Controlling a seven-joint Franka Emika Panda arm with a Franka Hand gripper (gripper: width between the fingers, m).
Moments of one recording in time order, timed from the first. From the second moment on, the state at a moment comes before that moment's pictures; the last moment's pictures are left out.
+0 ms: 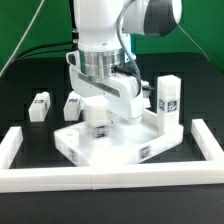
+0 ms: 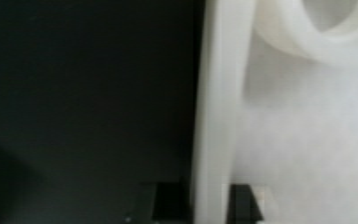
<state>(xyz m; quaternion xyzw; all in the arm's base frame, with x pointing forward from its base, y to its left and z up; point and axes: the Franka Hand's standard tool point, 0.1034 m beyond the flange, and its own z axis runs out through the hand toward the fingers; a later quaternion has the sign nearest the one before) 0.474 -0.032 0.008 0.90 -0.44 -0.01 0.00</state>
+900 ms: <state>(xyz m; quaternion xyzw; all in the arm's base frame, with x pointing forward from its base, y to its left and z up) 0.515 -0.008 0.015 0.99 -0.11 -0.01 0.01</state>
